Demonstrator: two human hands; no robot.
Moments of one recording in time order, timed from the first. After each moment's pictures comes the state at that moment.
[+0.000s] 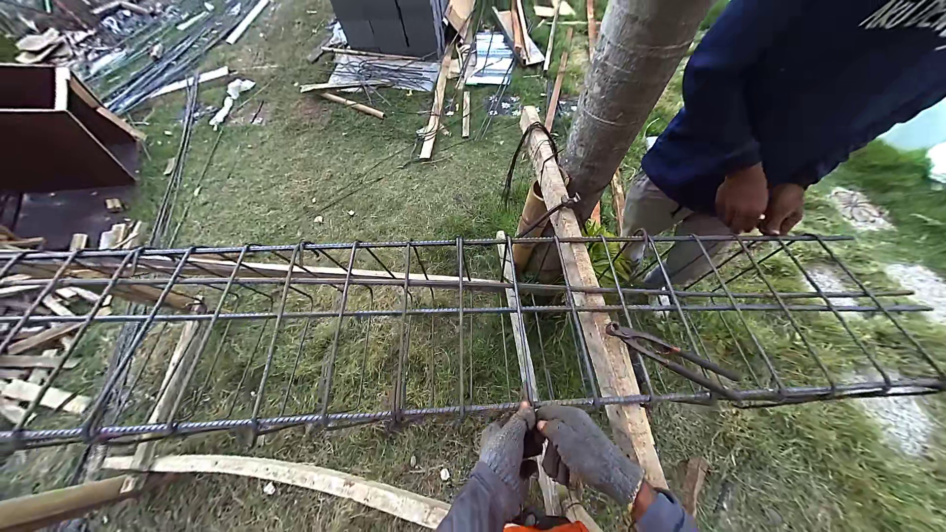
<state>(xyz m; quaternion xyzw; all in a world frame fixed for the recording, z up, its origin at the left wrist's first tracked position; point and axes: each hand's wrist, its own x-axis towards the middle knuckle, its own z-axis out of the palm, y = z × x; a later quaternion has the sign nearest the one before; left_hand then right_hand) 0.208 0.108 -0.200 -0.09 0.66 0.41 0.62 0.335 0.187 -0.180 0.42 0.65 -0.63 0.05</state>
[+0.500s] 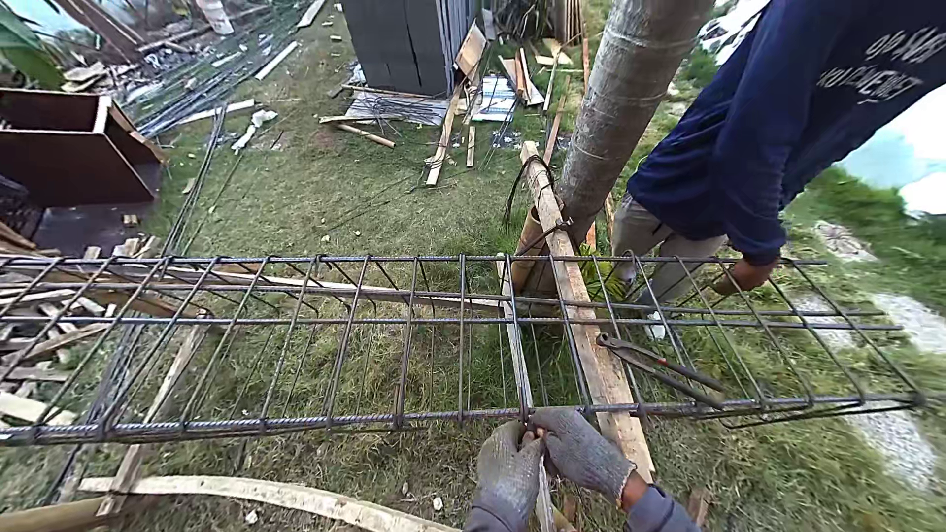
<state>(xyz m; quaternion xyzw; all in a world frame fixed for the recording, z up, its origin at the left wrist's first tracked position) 0.216 0.089 -0.180 0.32 0.80 0.24 0.45 0.337 0.195 -0.184 0.33 0.81 -0.48 0.08</state>
